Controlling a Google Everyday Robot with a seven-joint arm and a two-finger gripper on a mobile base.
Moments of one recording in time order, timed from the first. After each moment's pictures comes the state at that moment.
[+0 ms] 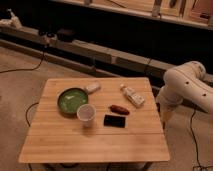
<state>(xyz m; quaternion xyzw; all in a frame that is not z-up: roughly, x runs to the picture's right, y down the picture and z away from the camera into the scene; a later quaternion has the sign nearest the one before) 0.285 0.108 0.684 -0.28 0.02 0.02 0.96</state>
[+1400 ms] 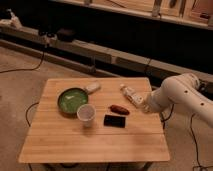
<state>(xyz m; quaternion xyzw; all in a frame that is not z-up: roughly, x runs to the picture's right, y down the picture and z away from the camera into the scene) 0.213 0.110 0.717 -0.20 -0.15 -0.12 0.96</state>
